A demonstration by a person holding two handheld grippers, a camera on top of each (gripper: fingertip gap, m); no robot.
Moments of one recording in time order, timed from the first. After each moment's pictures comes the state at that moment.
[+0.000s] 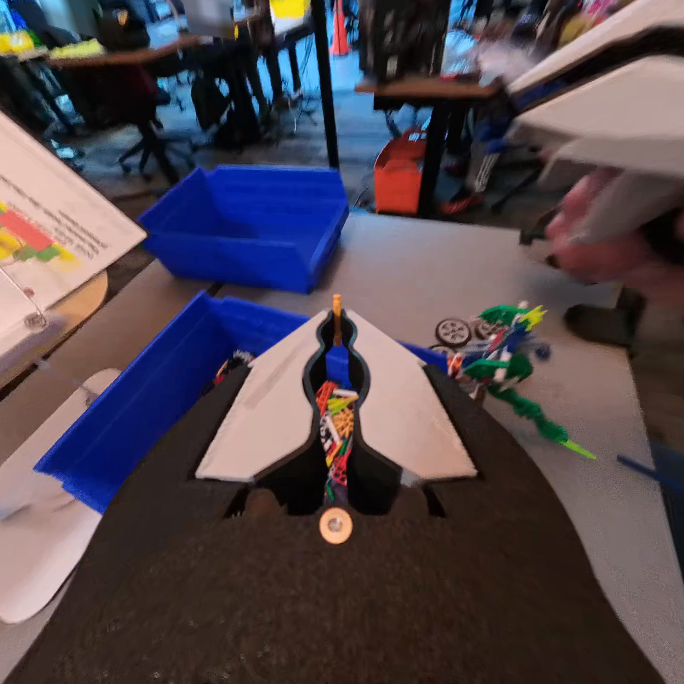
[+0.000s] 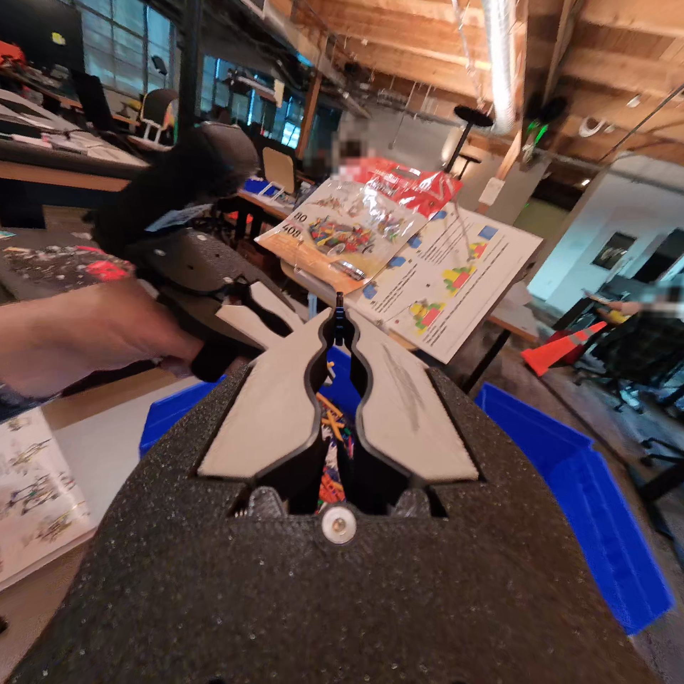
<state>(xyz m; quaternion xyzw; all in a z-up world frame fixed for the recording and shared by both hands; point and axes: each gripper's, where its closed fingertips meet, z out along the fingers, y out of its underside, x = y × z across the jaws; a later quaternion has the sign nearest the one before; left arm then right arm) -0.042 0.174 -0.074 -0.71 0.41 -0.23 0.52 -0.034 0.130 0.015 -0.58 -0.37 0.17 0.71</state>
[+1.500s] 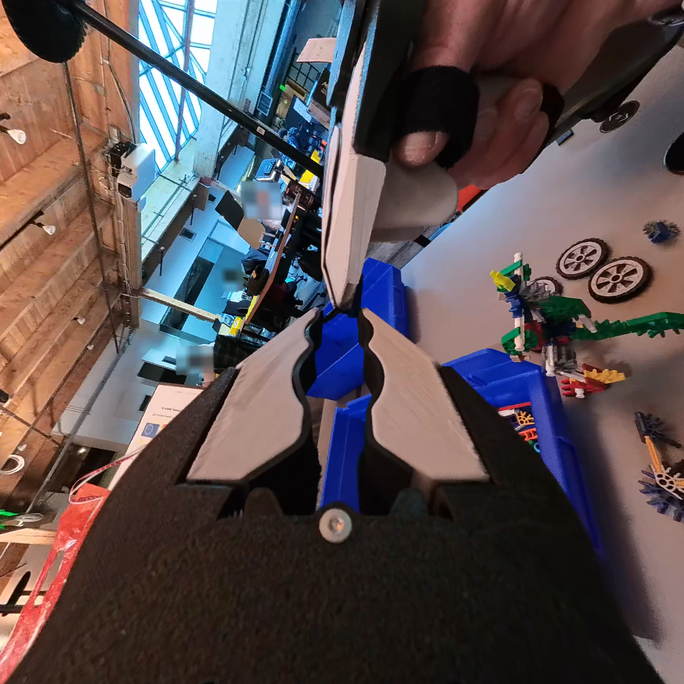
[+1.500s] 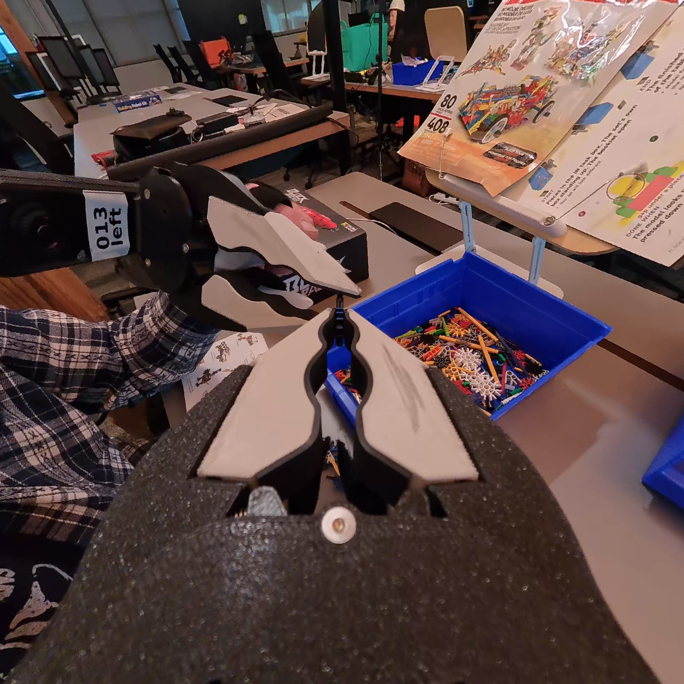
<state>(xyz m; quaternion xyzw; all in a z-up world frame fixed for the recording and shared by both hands) -0.011 0.102 -0.017 -0.42 0.62 0.04 0.66 -0.023 0.090 -0.017 -0.67 -0.43 0.38 0.47</state>
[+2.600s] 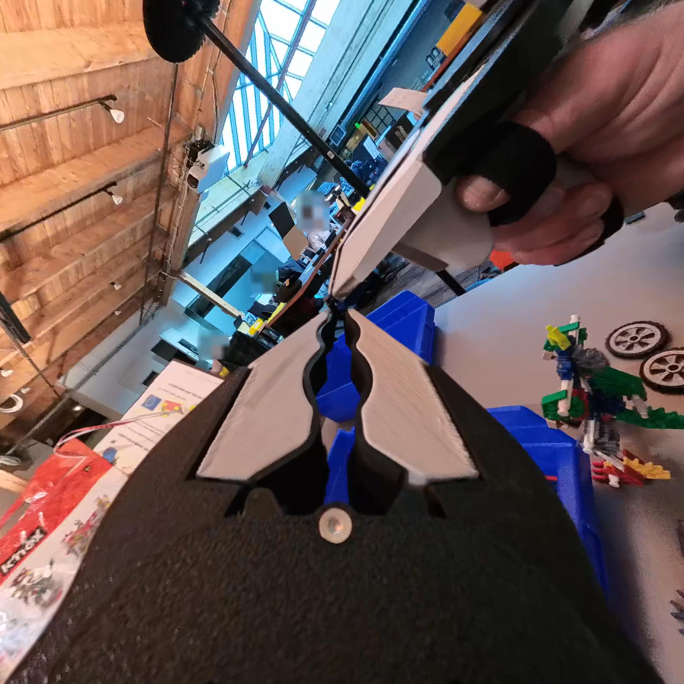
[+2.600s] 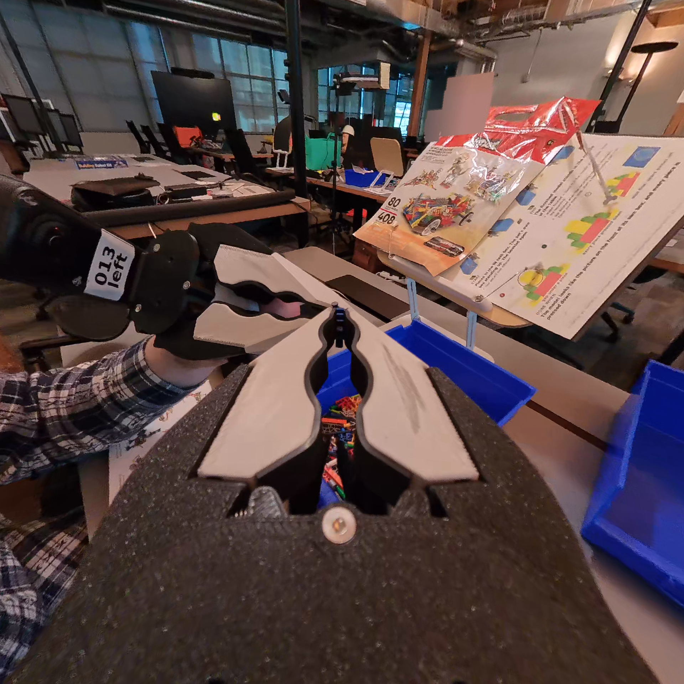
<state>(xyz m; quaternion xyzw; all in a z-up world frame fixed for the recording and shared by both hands) -0.015 0.119 0.002 -0.45 0.52 -0.01 0.73 -0.026 0.106 0.010 -0.61 -0.40 0.35 0.59</state>
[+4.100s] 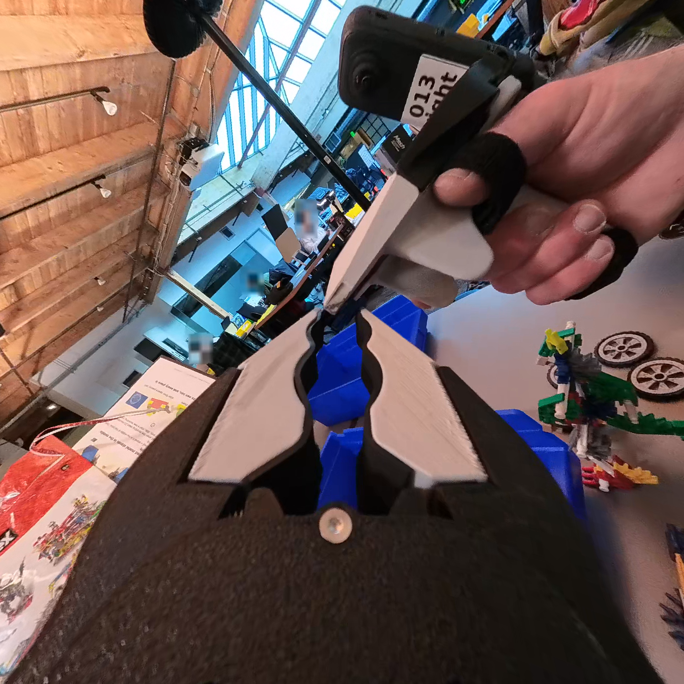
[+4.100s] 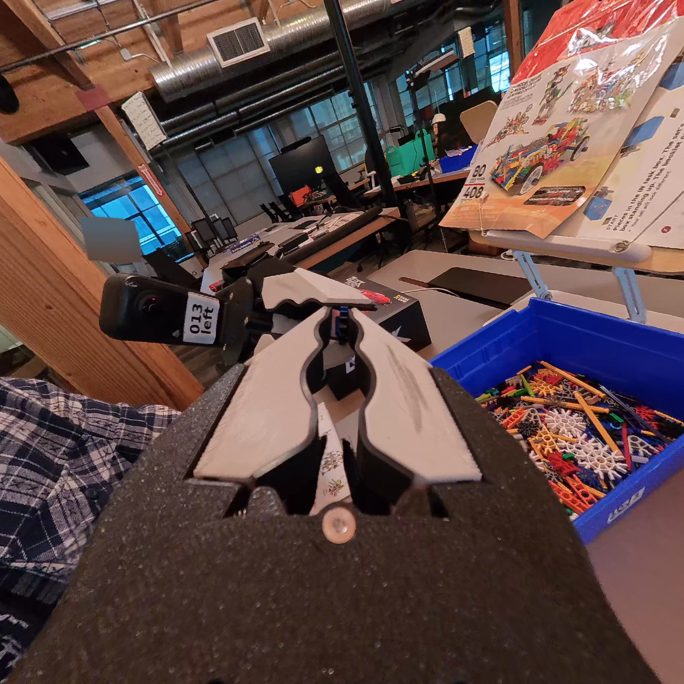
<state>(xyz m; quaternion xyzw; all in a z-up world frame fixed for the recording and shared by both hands) -0.020 0.121 0.003 -0.45 0.51 -0.04 0.73 -0.043 0.107 0.009 -0.62 -0.33 0.55 0.45</state>
